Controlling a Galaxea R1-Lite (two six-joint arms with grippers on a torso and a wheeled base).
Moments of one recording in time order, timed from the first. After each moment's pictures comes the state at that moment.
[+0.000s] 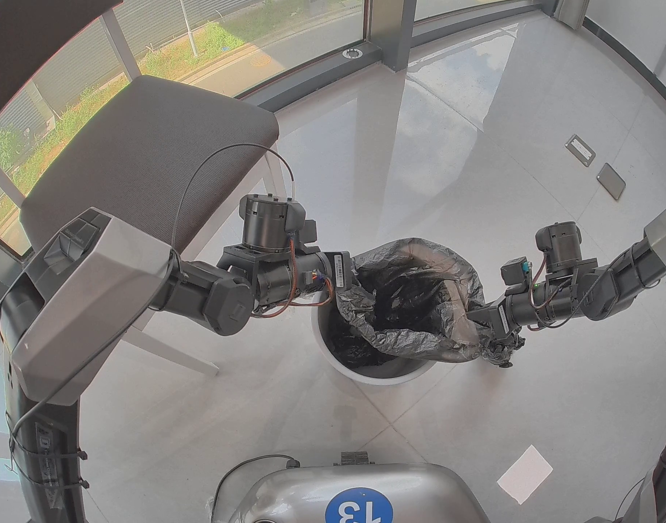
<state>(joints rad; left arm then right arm) -0.52 2.26 -1.46 -0.44 -0.17 -0.26 0.15 2.09 -1.07 -0.27 0.48 -0.28</state>
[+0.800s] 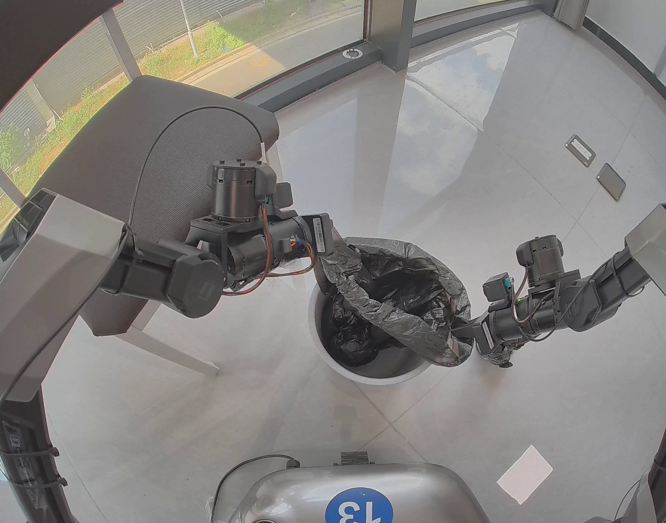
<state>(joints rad) -0.50 2.13 -1.41 -0.48 -0.12 -0.25 0.20 2.15 -1.08 -0.27 0.47 -0.29</state>
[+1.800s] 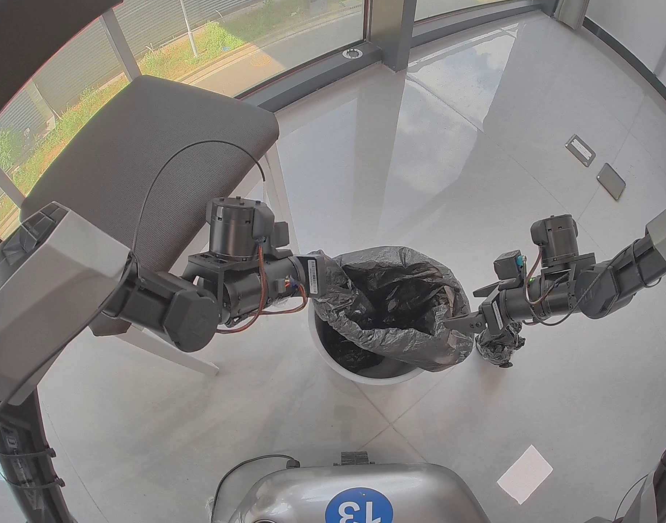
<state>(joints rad) -0.50 2.12 -1.23 -0.55 -0.10 -0.22 0.19 2.07 -1.08 -0.28 0.47 -0.30</state>
